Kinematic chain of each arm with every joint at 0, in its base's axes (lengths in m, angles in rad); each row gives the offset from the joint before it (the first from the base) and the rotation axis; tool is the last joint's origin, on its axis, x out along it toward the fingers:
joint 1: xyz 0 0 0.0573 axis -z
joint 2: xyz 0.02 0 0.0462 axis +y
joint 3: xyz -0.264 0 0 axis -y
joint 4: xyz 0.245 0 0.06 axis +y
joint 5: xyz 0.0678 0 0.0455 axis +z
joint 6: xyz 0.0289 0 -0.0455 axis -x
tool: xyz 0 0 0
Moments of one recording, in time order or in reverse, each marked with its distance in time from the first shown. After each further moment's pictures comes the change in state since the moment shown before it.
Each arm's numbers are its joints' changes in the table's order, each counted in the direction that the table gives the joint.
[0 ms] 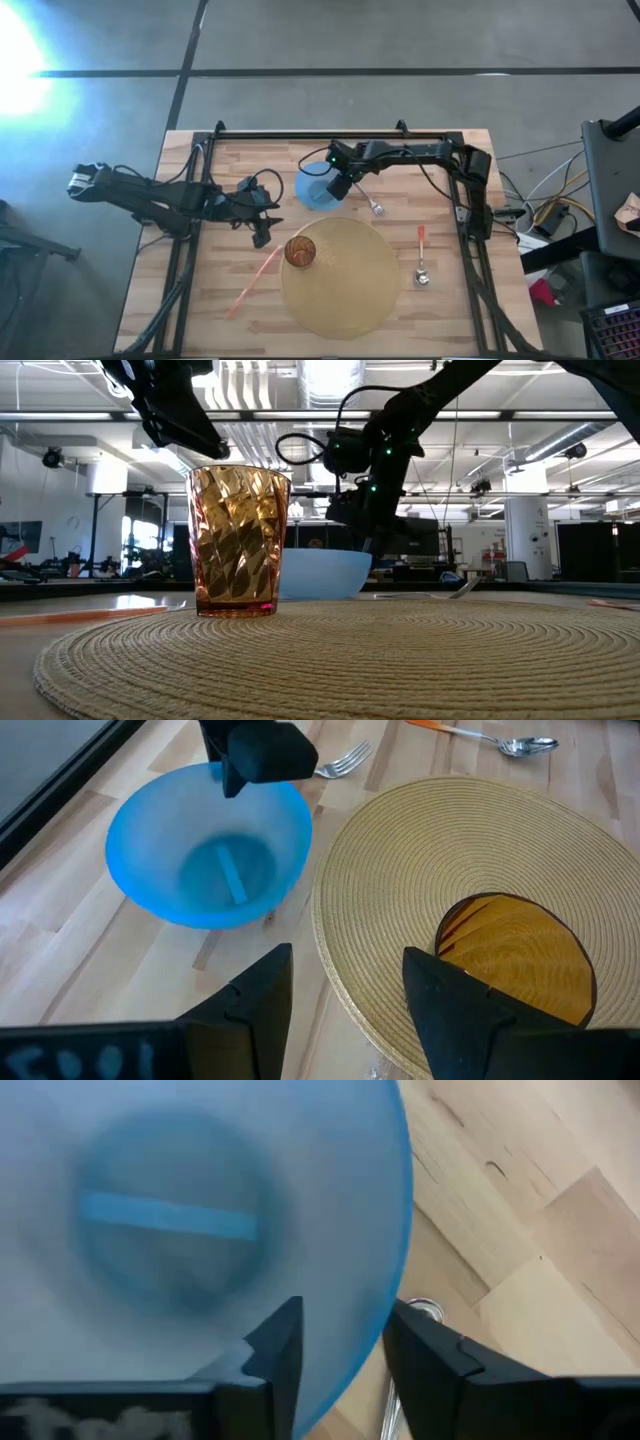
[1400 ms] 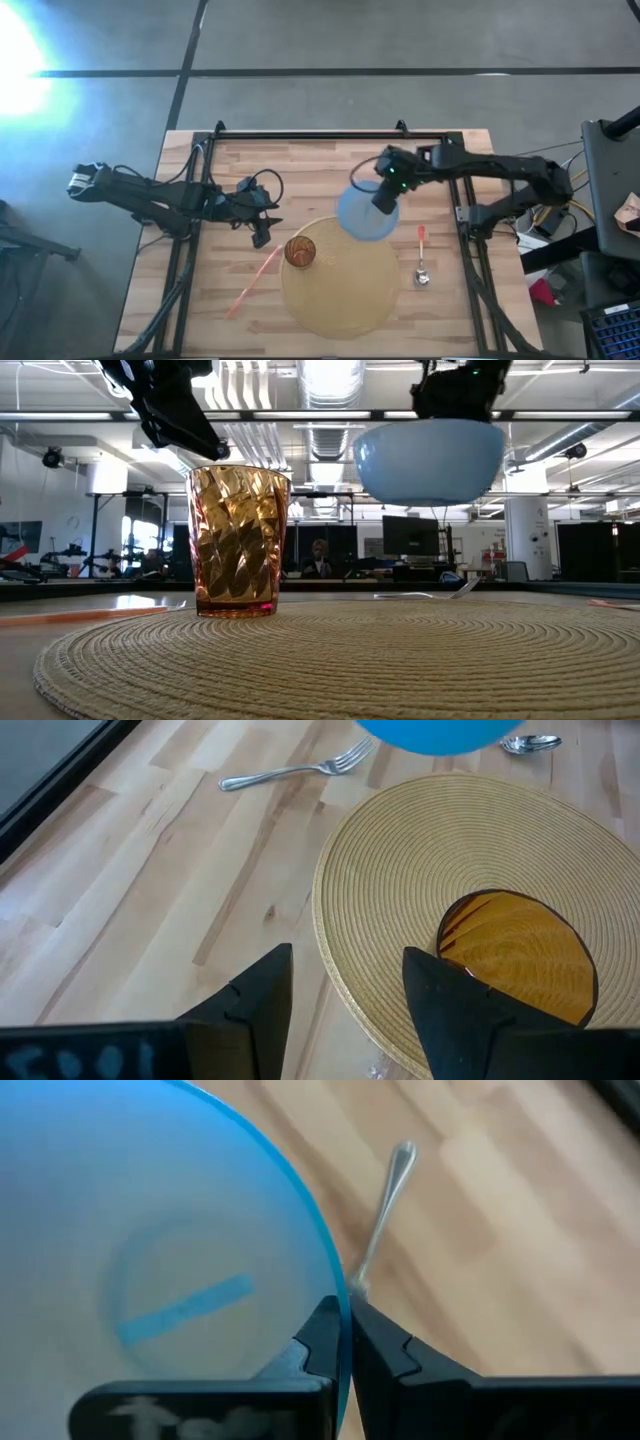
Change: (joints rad) left arm 0.000 0.000 0.000 0.009 0.000 0.010; right arm -0.181 -0.646 -0.240 0.305 0.007 -0.112
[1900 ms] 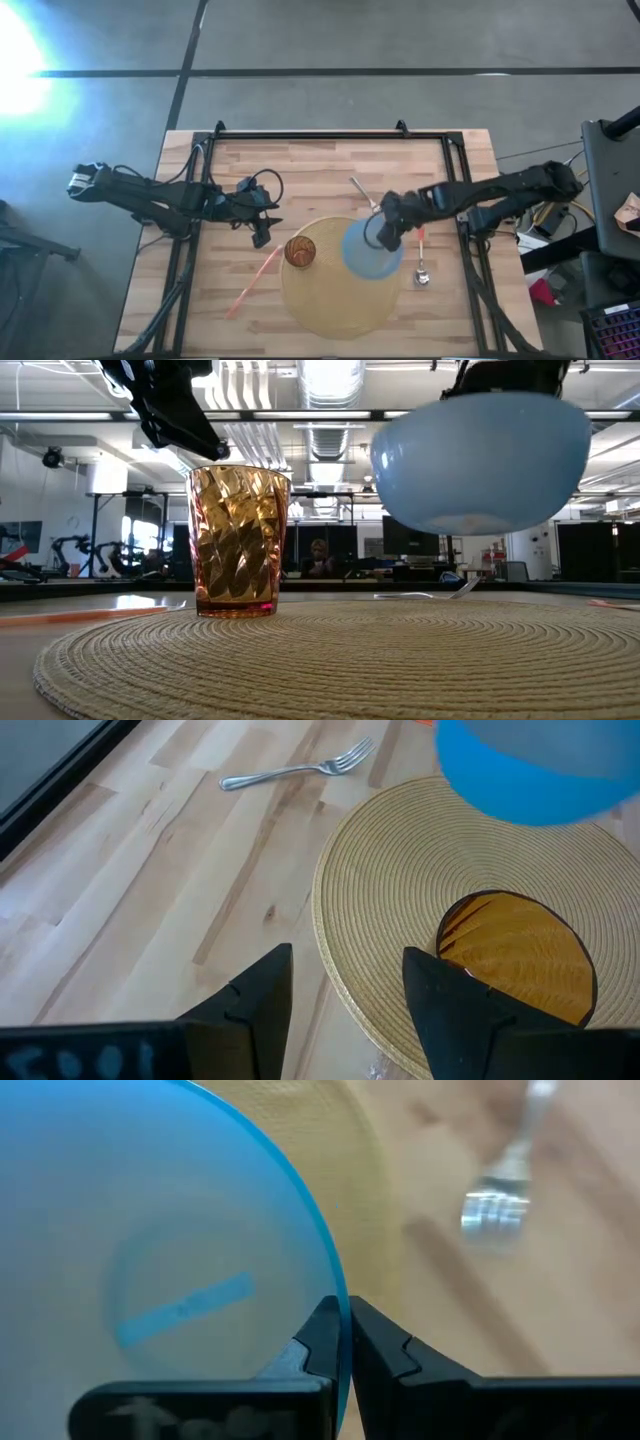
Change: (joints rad) left arm 0.000 0.000 0.000 0.000 0.000 0.006; right arm -0.313 -0.045 -0.261 -0.226 0.006 -0.358
